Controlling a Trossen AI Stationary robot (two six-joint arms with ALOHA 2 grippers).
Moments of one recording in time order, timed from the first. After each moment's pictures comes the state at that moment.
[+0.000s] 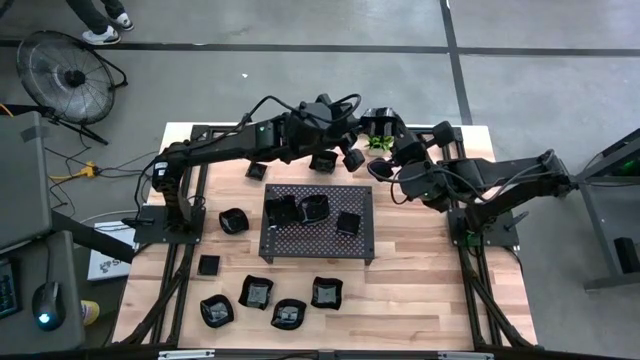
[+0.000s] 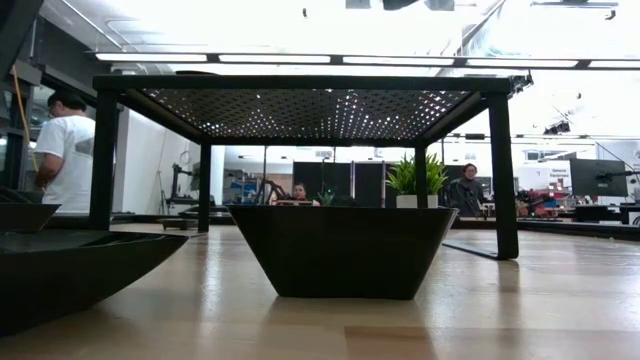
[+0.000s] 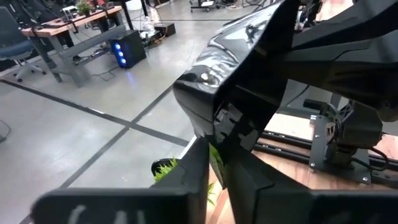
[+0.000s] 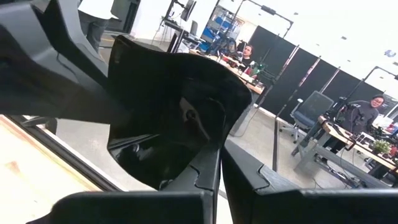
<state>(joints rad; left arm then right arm) 0.11 1.82 2.03 -0.44 -0.41 0.02 0.19 1.31 1.42 -0.61 1.39 0.10</state>
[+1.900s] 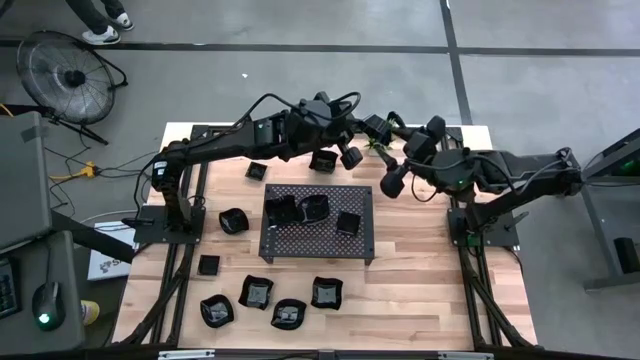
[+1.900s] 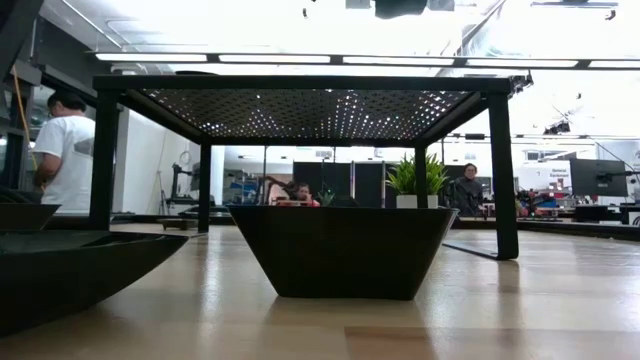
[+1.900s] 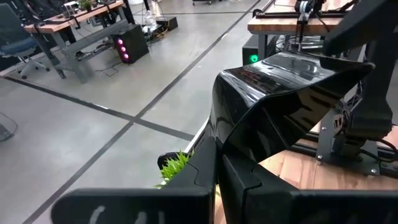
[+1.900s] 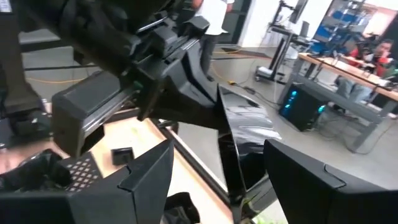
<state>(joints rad) 0.13 1.82 2.03 -0.48 -0.42 0.03 0.20 1.19 1.42 -0.56 0.92 0.09</state>
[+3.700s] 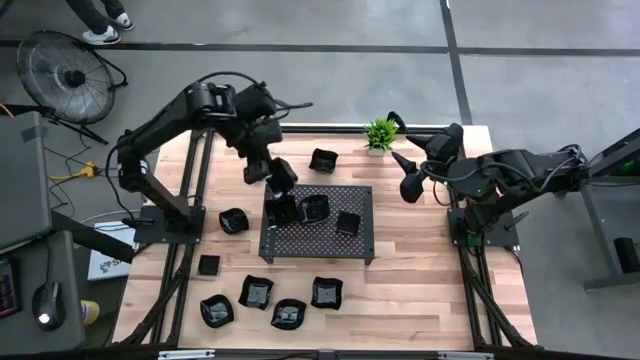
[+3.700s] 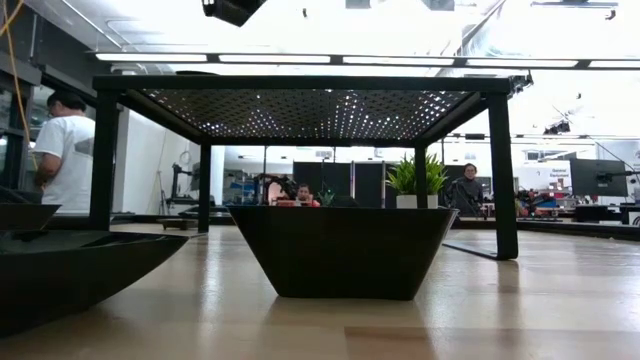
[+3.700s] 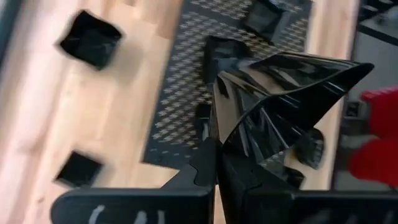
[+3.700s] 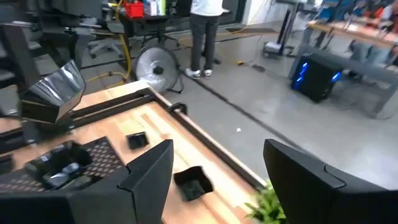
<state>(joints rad) 0.33 1.57 2.03 -1.57 0.26 0.02 0.29 1.11 1.42 -0.81 0.96 0.37</state>
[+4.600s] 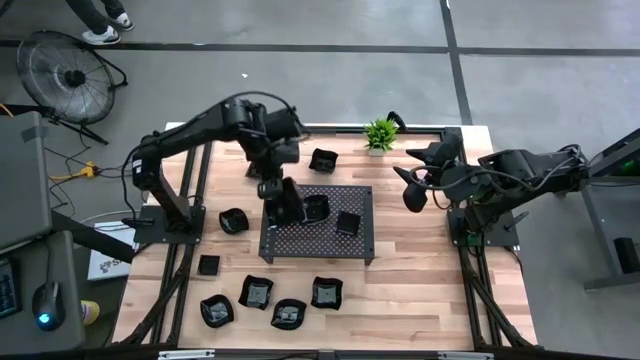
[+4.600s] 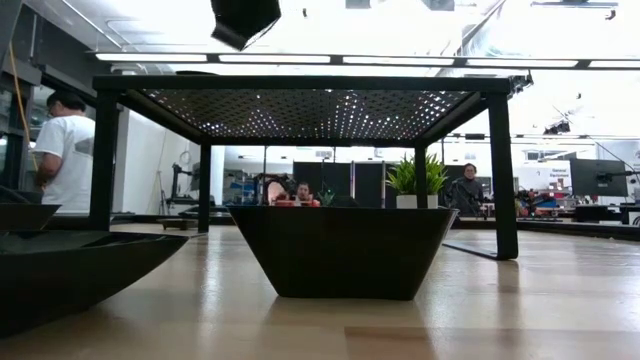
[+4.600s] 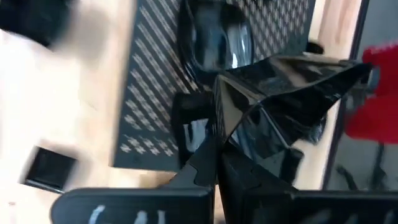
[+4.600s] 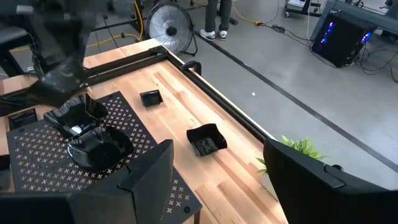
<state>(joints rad) 0.24 1.67 1.96 -1.57 0.27 0.02 0.29 1.11 1.42 -1.01 0.83 0.55</state>
